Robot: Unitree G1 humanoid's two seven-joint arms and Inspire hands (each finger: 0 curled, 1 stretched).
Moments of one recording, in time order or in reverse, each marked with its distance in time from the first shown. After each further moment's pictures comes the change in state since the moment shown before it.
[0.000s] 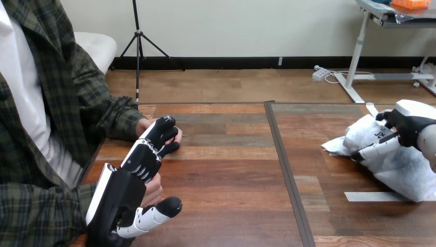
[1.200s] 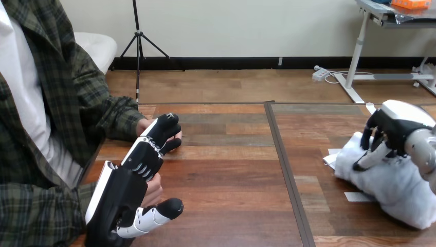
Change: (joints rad) left arm 0.028 -0.001 -0.004 -0.082 -0.004 0.035 -0.012; right arm 0.036 0.028 -0.004 0.000 0.044 -0.106 -0.052
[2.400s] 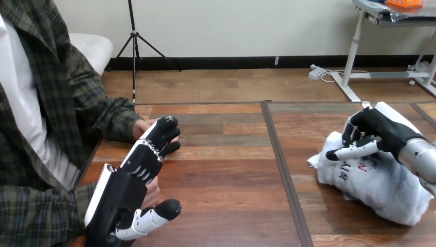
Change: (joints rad) left arm 0.015 0.000 0.000 -0.009 -0.013 0.019 -0.008; right arm 0.105 0.009 -0.202 -0.040 0.285 -0.231 0.133
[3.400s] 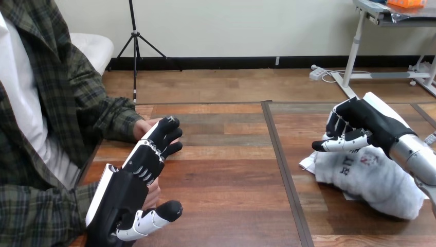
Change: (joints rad) left arm 0.000 0.000 0.001 -0.002 -0.002 0.005 -0.017; right arm 0.108 0.003 -0.034 -0.238 0.078 -0.022 0.051
